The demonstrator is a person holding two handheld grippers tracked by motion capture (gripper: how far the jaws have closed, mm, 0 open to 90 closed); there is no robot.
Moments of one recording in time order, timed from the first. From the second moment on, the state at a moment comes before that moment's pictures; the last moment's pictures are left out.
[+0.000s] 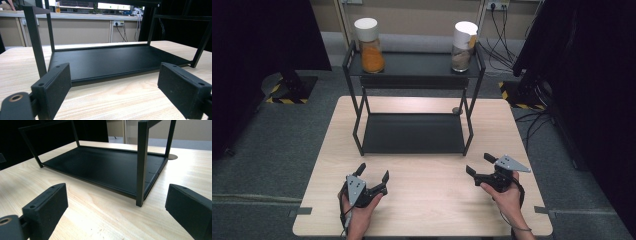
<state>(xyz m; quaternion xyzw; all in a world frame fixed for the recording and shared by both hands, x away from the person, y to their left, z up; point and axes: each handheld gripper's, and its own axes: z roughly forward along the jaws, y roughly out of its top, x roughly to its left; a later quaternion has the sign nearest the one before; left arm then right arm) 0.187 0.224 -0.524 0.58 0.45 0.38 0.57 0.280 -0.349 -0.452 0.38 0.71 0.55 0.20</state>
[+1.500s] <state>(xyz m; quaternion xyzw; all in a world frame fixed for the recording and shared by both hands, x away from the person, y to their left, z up) 0.187 0.223 -0.524 0.58 0.44 0.38 0.56 0.270 -0.355 -0.471 0.40 0.71 0.53 0.20</state>
